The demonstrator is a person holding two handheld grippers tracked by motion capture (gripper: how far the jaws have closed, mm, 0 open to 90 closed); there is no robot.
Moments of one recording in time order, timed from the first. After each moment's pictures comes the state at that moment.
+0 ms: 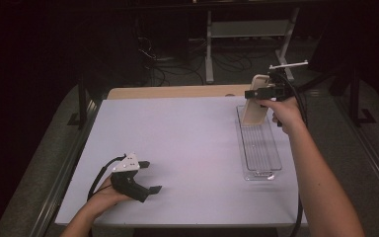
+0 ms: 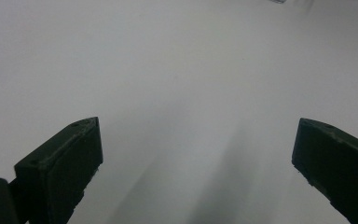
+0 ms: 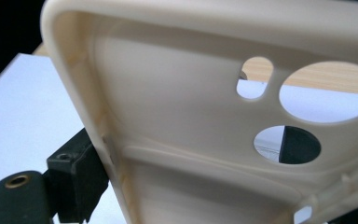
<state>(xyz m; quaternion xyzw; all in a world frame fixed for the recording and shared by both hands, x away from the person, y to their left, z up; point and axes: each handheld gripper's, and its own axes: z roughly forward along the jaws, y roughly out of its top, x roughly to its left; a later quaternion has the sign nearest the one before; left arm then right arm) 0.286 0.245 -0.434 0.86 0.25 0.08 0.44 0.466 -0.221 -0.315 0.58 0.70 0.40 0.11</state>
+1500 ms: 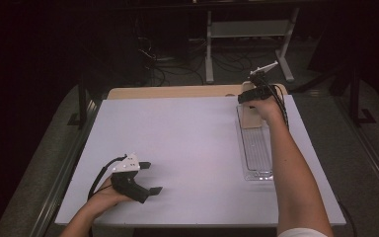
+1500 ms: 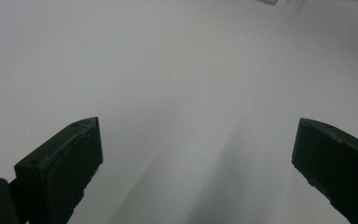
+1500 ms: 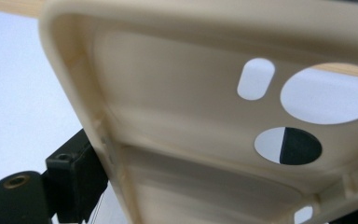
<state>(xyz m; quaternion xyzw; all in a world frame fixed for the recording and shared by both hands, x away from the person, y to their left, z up) 0.285 0.244 -0.433 0.86 0.24 0.07 0.44 0.526 -0.191 -0.363 0.62 0.73 0.26 0.14</state>
